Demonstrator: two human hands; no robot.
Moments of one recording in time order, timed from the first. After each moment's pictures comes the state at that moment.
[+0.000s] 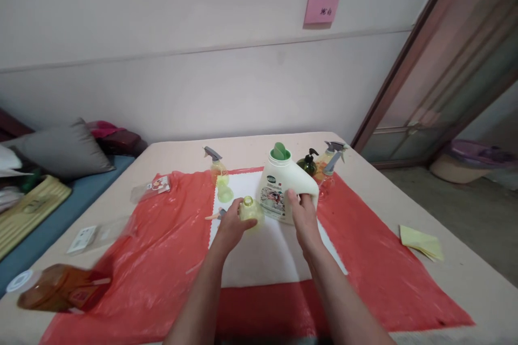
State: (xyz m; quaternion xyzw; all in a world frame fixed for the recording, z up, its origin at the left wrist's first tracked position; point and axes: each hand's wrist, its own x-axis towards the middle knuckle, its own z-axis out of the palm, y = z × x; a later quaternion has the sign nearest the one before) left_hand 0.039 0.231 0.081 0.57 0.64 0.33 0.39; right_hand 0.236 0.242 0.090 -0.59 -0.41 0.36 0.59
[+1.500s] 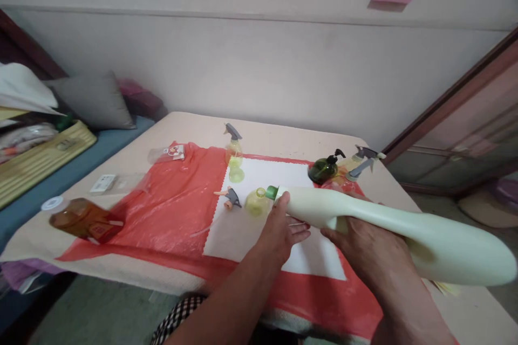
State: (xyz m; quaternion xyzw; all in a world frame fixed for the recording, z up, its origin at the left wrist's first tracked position) left_hand 0.151 0.196 0.114 0.06 0.43 0.48 0.76; right_hand 0.311 0.188 0.151 -0.52 -0.80 -0.22 0.19
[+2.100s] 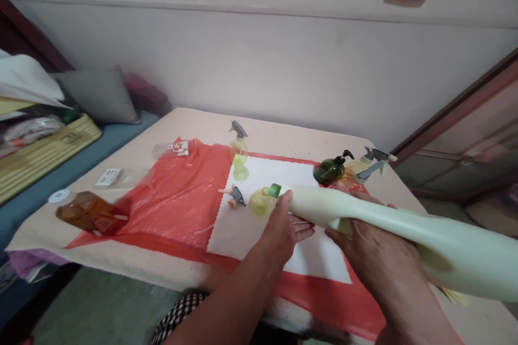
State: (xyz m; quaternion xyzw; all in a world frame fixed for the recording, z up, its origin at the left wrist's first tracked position) left_hand 0.144 0.201 0.110 0.04 0.41 0.48 0.78; right_hand 0.296 0.184 0.159 -0.51 -0.82 -0.20 0.20
